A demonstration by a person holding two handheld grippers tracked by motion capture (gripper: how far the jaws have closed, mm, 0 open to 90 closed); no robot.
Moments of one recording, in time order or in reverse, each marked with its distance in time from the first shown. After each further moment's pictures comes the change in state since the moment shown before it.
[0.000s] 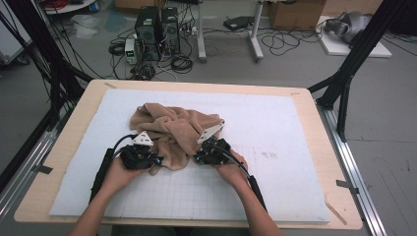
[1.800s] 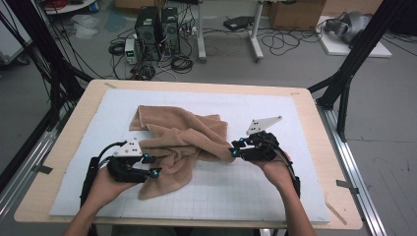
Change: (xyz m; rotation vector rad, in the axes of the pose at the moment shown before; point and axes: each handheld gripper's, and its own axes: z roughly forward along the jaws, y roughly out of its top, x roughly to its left) left arm -0.037 0.000 -0.048 -0.133 -0.064 0.072; right arm -0.014 -0.042 -0.126 -0.161 -0.028 0.051
